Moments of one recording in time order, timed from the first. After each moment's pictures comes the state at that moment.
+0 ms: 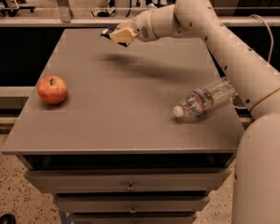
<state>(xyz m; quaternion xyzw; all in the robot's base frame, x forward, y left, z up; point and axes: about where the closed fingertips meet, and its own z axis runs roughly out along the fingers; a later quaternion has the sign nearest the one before) 0.775 0.038 0.919 -0.45 0.69 0.27 0.50</state>
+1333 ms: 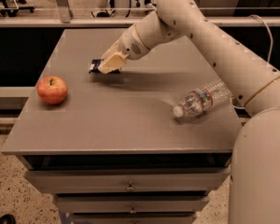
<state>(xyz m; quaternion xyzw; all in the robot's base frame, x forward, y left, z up) 0.673 0.081 0.872 -0.60 0.66 0.30 0.34</state>
